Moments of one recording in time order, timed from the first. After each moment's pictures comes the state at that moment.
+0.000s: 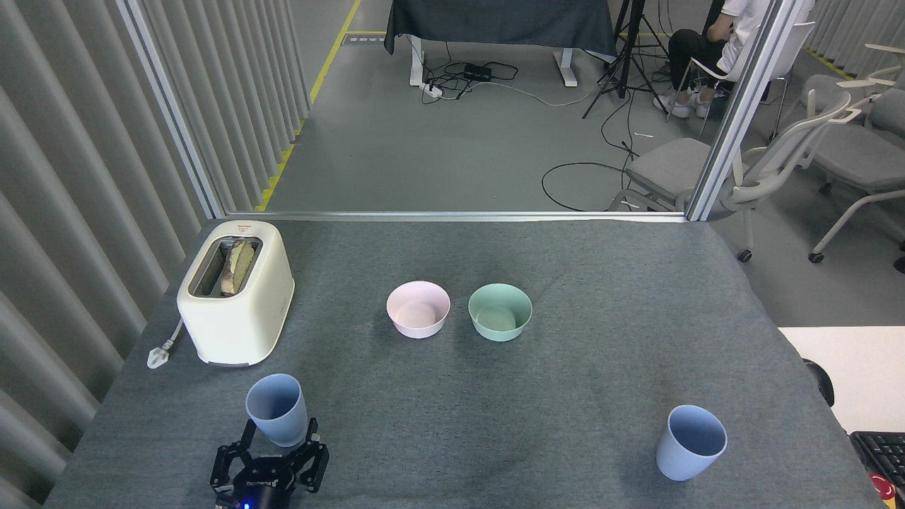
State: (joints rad) left arm -0.08 0.03 -0.01 -1.07 -1.47 -0.04 0.38; right arm 0.54 0.03 -0.28 -1.50 1.52 -0.33 -0.50
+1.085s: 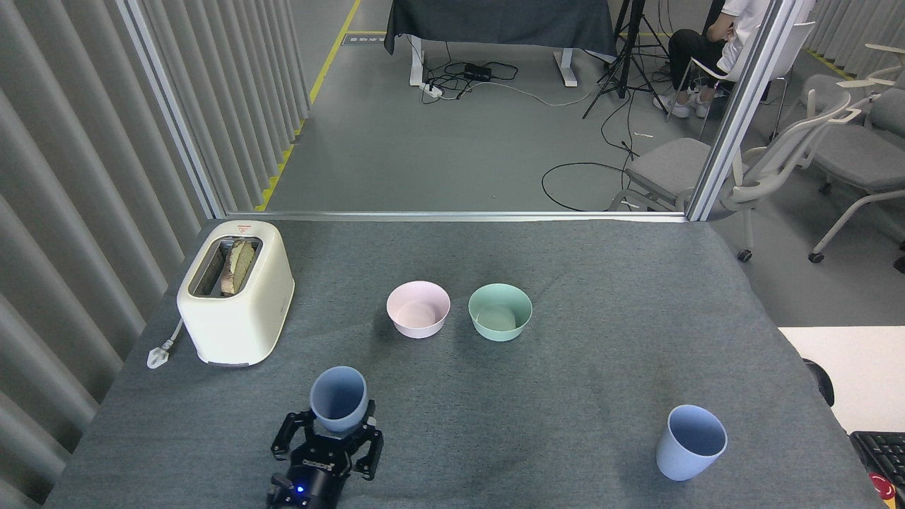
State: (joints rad) left arm -0.10 0.01 -0.25 -1.15 -1.48 -0.05 0.38; right arm 0.54 0.03 -0.27 -1.49 1.52 -0.33 -0.50
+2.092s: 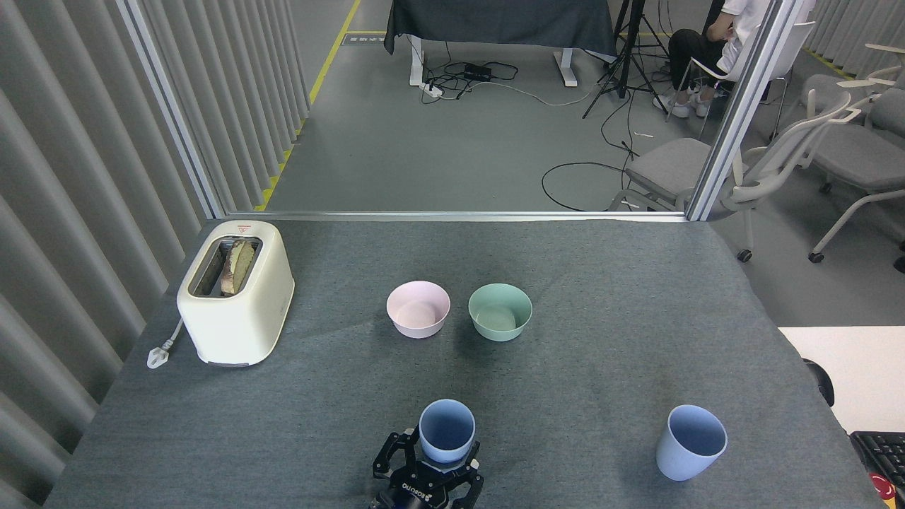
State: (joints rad) left arm -0.14 -0.12 -0.42 -1.01 -1.61 -0.02 0.39; right arm 0.54 0.03 -0.23 -1.49 1.52 -0.29 -0.50
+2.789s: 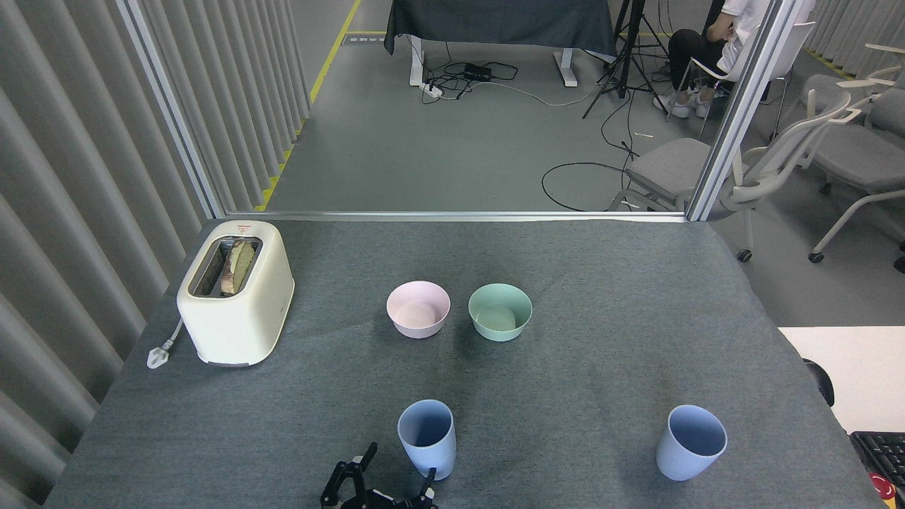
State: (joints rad) left arm 0.02 0.00 -0.36 -1.20 -1.60 -0.03 0.38; right arm 0.54 0.03 -0.23 -1.49 1.52 -0.29 -0.50
